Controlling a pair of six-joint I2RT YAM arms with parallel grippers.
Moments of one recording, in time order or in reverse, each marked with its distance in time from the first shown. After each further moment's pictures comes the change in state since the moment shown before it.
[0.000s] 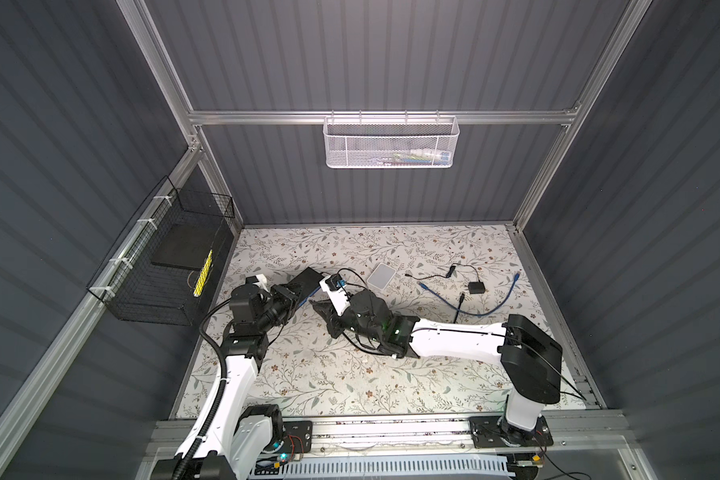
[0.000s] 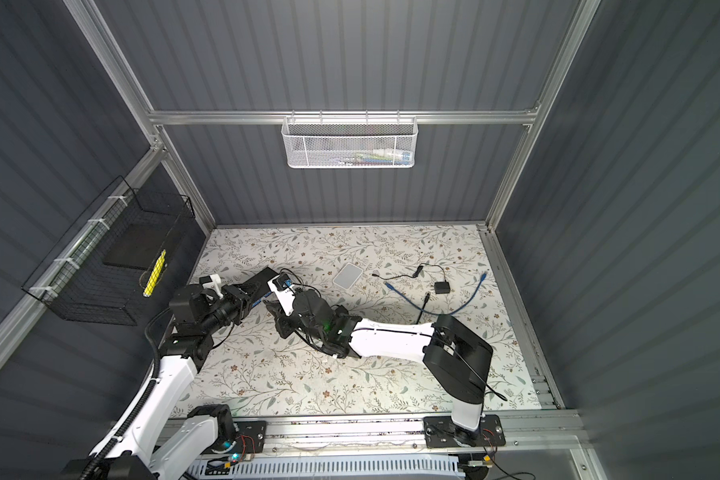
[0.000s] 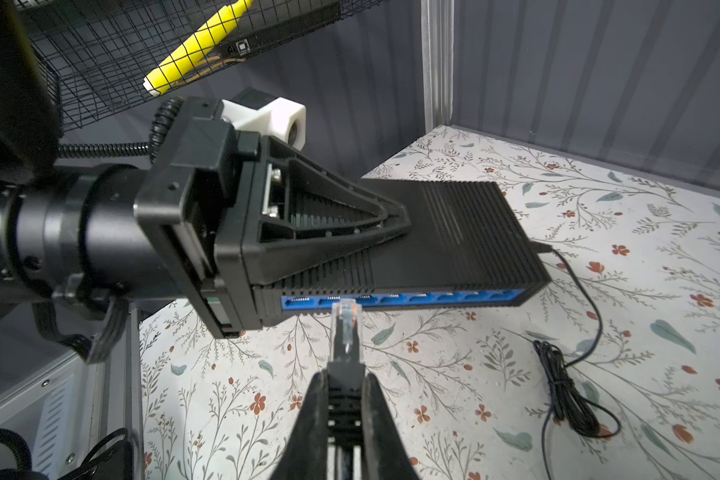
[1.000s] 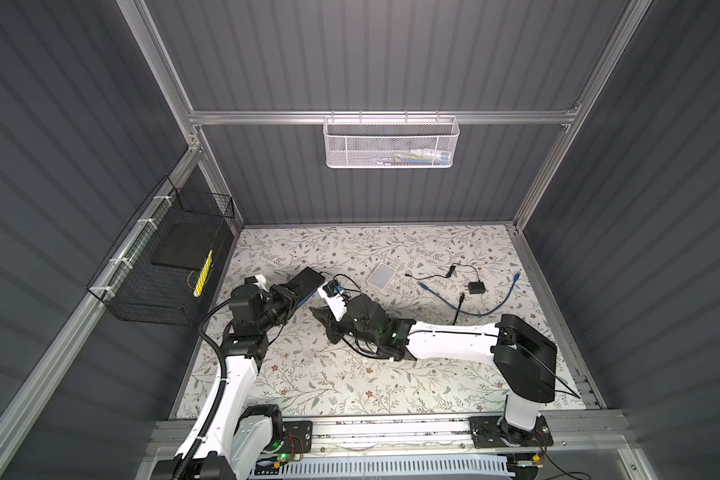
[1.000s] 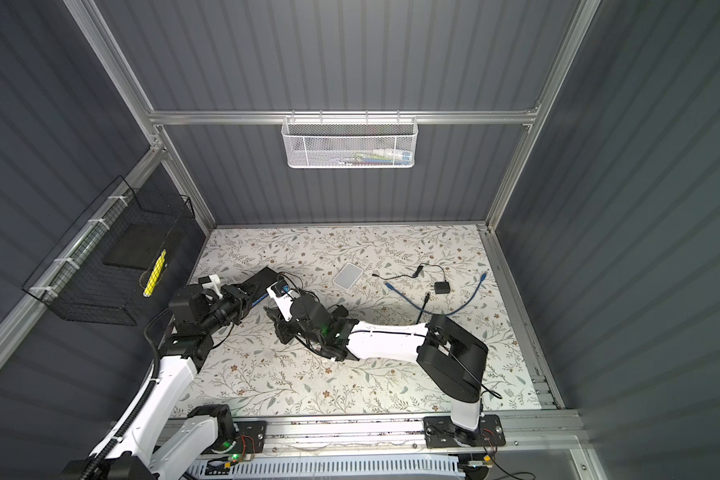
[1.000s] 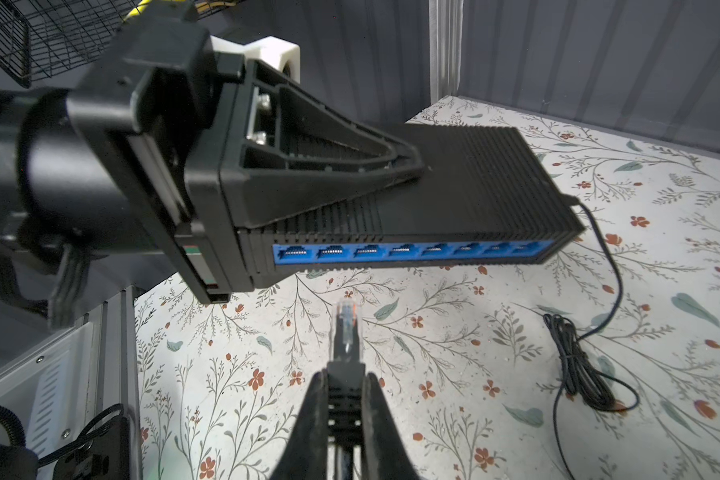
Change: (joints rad) left arm 0.002 -0.003 0.000 -0.001 -0.011 -0.011; right arm 0.010 0.017 -0.024 -0.014 -0.001 0.007
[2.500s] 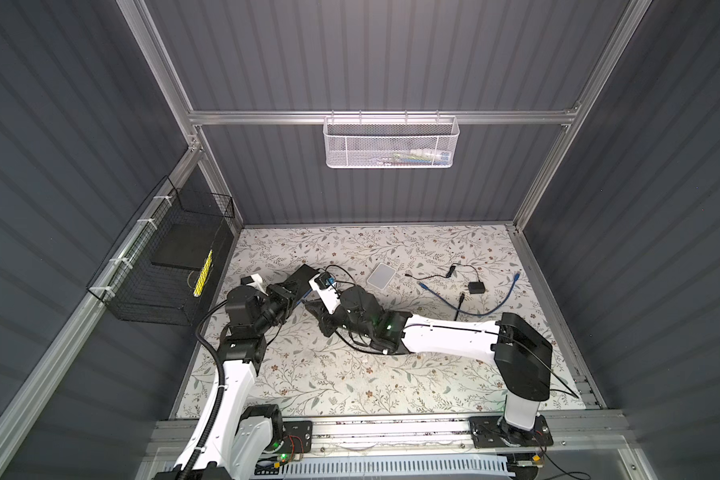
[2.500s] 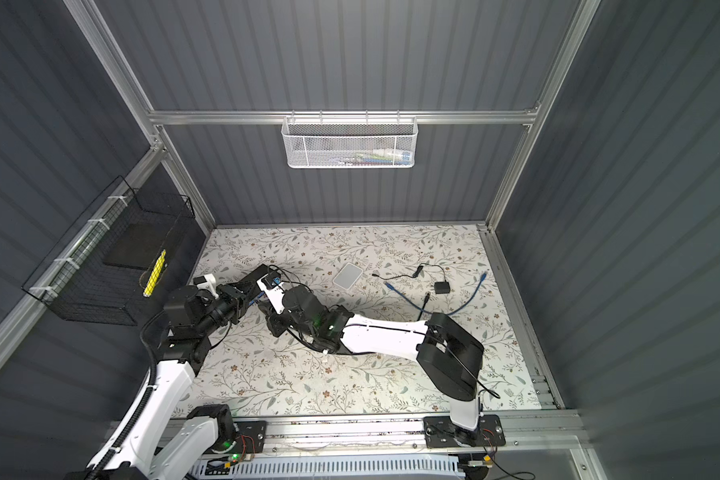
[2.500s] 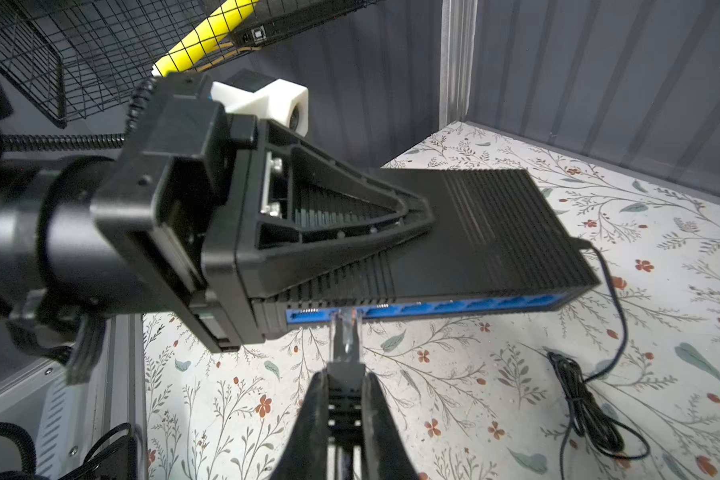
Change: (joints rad) left arm 0.008 -0.043 0.000 0.005 -0.005 -0.034; right arm 0.000 0.032 0.138 -0.084 -0.019 -0.041
